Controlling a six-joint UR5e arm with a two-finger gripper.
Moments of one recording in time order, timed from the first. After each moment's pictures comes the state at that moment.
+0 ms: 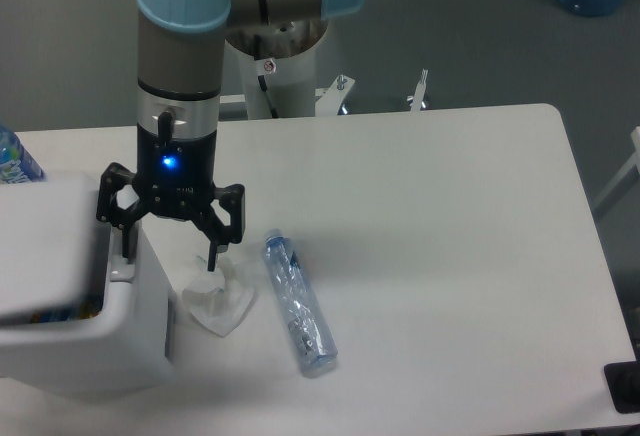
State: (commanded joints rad) arm 2.18 -1.77 -1.54 -0.90 1.31 0.22
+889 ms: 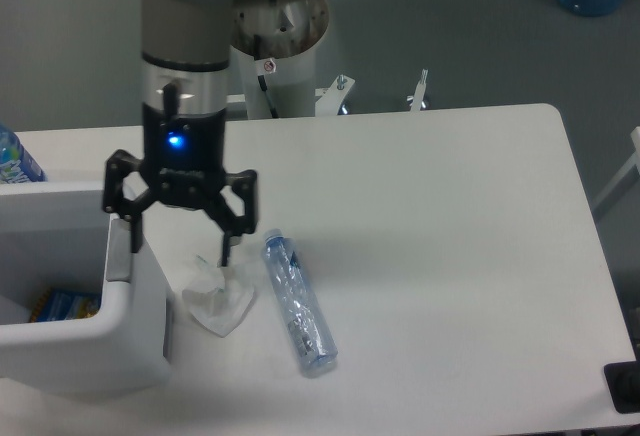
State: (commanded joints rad) arm 2.27 -1.75 -1.46 -0.93 1.38 0.38
